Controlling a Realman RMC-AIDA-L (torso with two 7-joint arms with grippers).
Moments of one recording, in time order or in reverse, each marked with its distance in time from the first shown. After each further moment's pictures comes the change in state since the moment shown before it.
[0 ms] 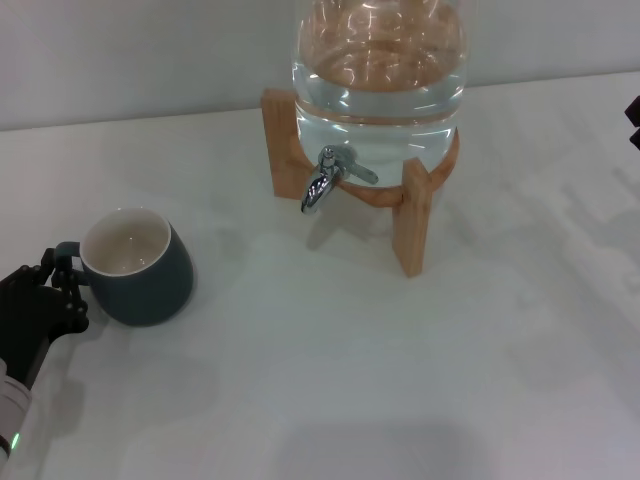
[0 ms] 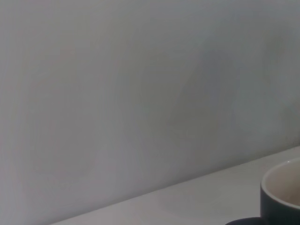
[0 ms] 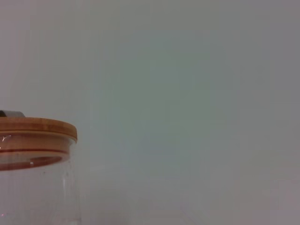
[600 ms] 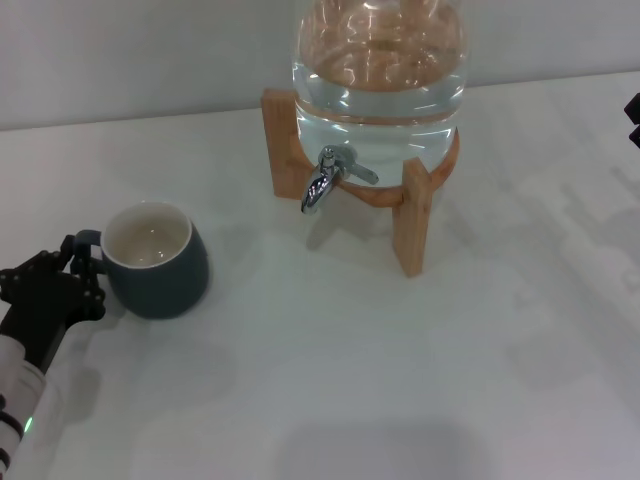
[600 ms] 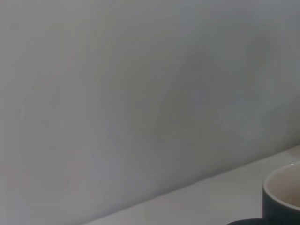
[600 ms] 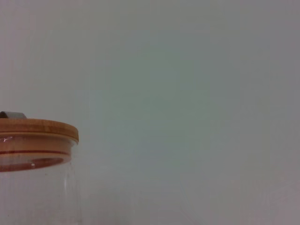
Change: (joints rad) left arm -0.036 0.000 0.003 -0.002 0.024 -0.021 0.001; right arm 0.001 0.002 0.000 -0.009 -0.002 -0.002 0.001
